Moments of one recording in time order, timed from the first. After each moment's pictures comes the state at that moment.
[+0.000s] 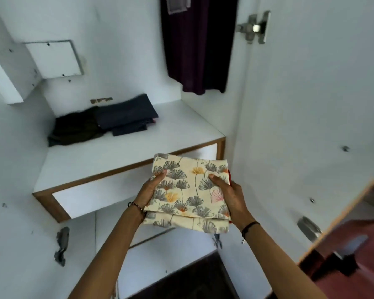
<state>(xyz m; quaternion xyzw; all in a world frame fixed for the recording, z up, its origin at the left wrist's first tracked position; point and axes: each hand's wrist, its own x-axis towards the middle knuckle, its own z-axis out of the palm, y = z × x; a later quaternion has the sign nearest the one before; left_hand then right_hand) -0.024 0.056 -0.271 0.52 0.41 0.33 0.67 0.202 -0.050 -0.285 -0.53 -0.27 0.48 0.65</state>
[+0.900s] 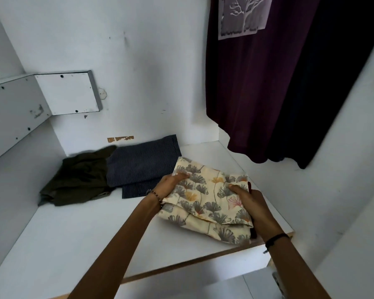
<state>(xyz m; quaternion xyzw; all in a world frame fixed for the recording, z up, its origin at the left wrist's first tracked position) 0.030 0.385 -0.206 0.53 0.50 0.33 0.60 0.268 0.294 -0.244 -0.61 -0.37 0.43 0.55</state>
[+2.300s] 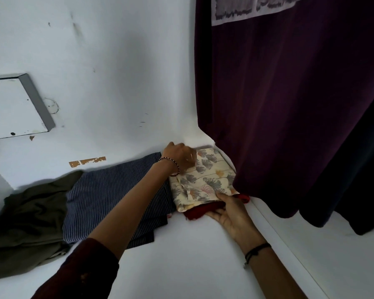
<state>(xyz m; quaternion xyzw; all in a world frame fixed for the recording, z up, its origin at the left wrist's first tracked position) 0.125 0.610 -0.167 0.89 0.45 0.04 -0.07 0.250 0.436 -0.241 -0.46 -0.09 0.62 0.63</state>
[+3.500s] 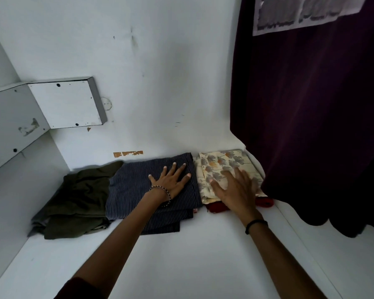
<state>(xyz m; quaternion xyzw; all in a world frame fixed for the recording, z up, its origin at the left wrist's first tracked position) 0.012 0.543 -0.213 0.76 0.64 0.02 0.12 0.223 0.482 -0.225 -0.73 -0.63 0.09 0.24</state>
